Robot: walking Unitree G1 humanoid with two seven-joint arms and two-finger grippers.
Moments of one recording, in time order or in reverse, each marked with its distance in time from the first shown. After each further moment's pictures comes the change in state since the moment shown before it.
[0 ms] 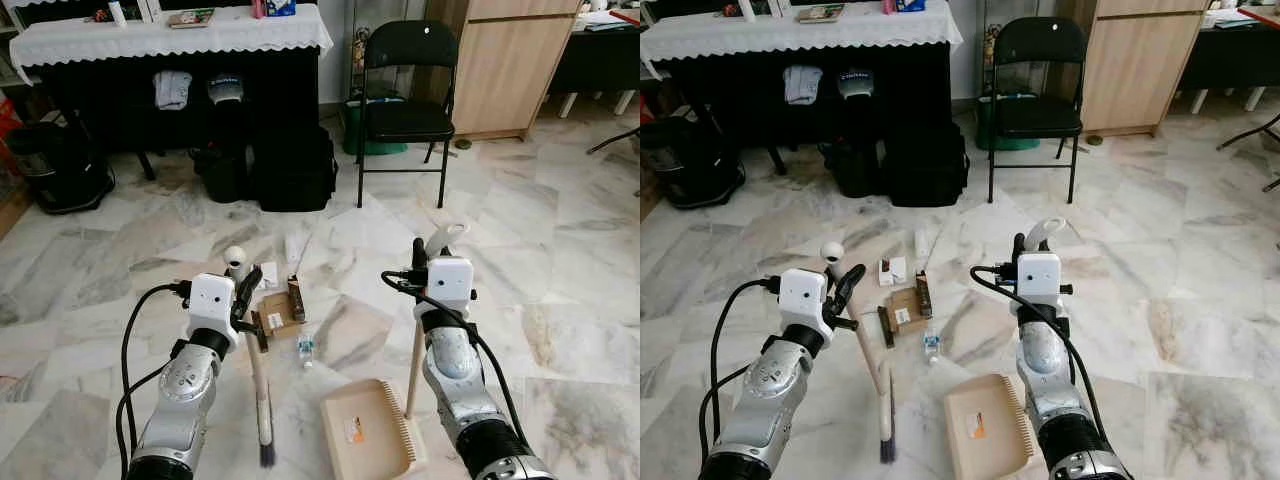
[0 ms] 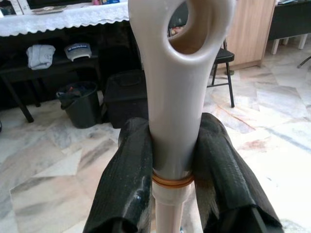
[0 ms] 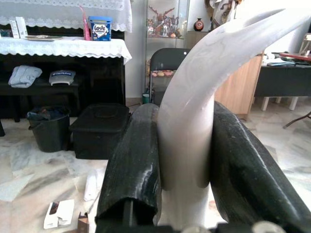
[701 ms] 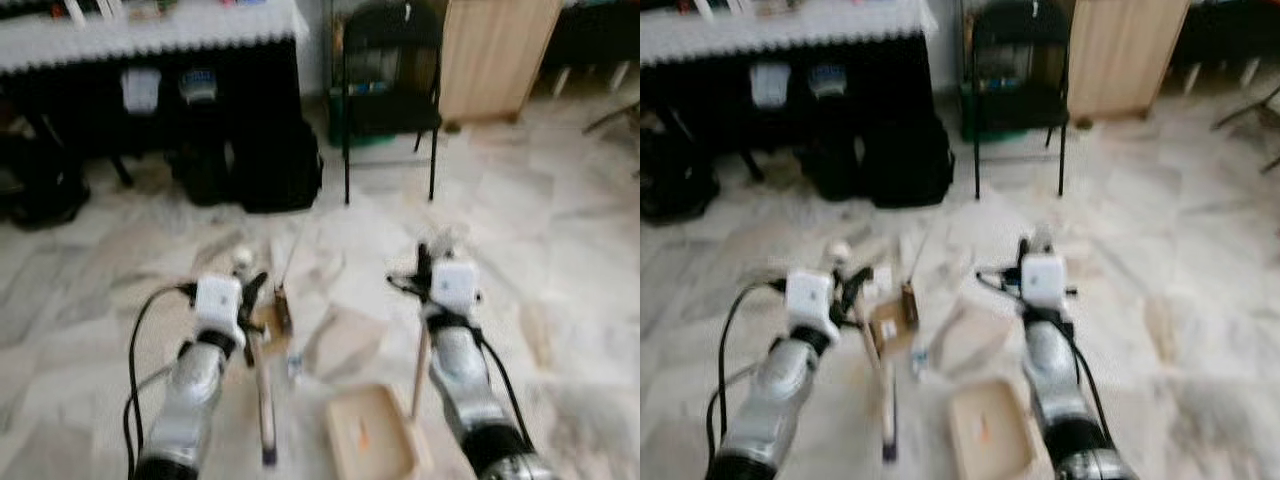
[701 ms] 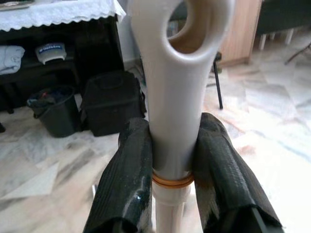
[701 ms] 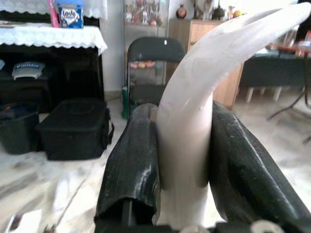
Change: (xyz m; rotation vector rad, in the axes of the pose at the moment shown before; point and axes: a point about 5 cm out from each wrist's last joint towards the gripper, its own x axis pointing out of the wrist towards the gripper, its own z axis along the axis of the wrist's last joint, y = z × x) left arm 0.003 -0.009 0.002 -0.012 -0.007 -0.023; right arm 0.000 -0.010 -0.003 -0.016 0.012 -0.023
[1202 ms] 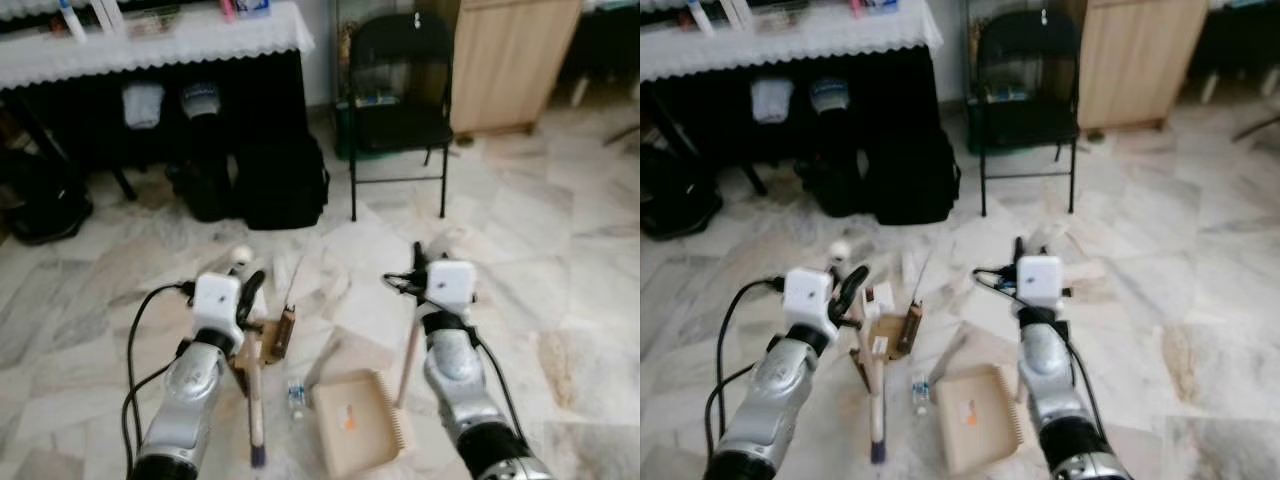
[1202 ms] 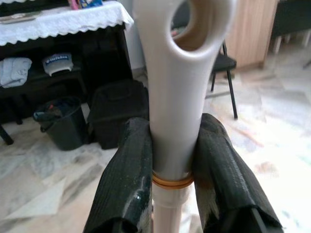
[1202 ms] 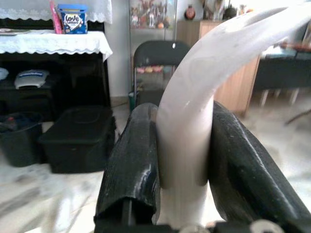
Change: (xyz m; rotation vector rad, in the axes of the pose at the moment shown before) left arm 0.001 0.001 0.002 0.009 -0.006 0.004; right arm -0.001 0.000 -0.001 0.002 0.003 0.006
